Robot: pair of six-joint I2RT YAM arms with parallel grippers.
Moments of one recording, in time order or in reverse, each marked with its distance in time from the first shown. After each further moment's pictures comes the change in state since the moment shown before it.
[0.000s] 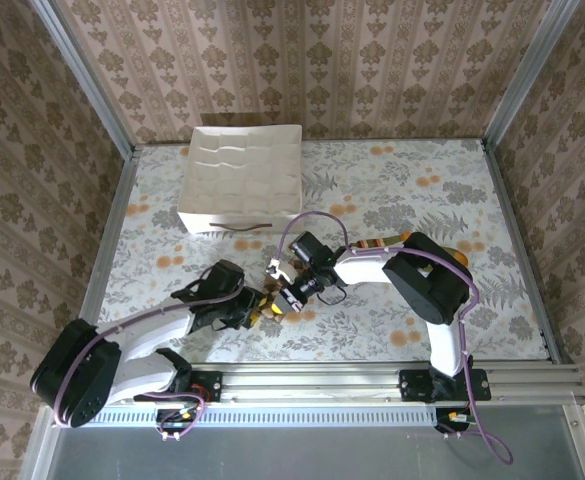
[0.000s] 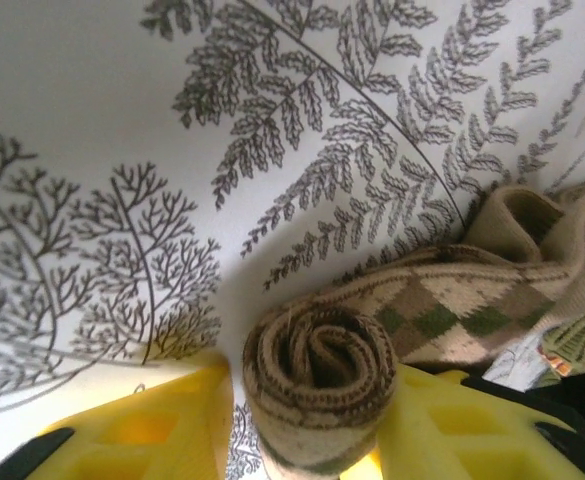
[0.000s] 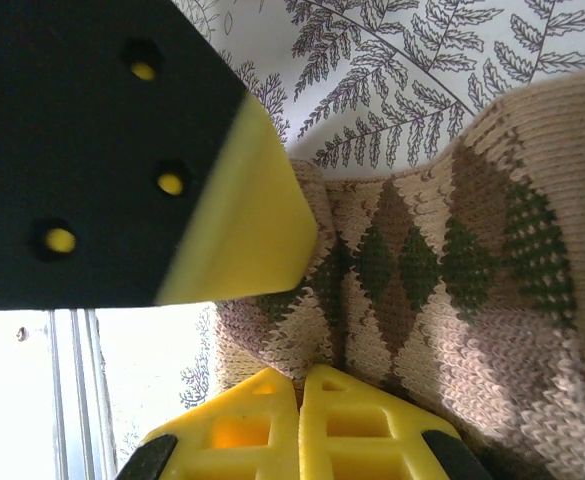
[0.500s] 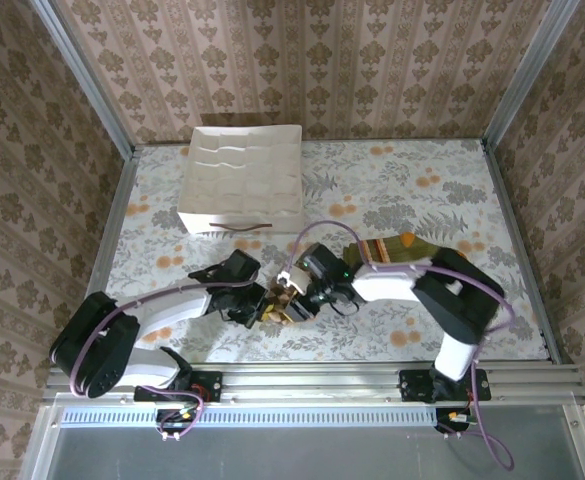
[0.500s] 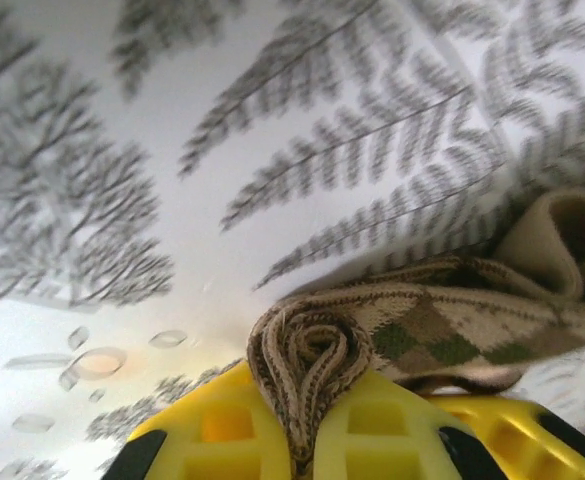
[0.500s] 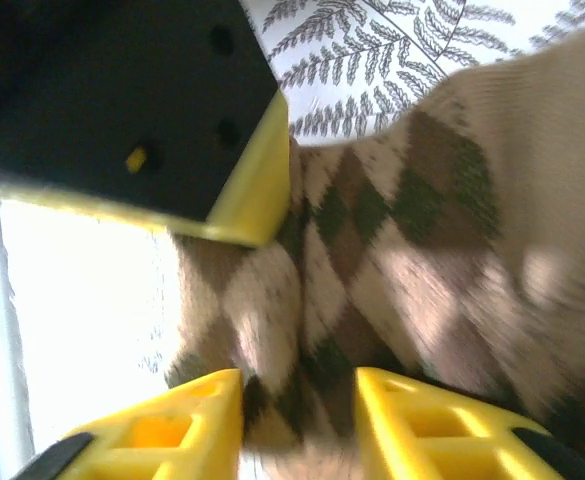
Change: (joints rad) left arm -0.053 0.166 0.197 -0.222 0.045 0.000; right arm 0.072 -0.277 -0.249 0.106 0.312 -0.099
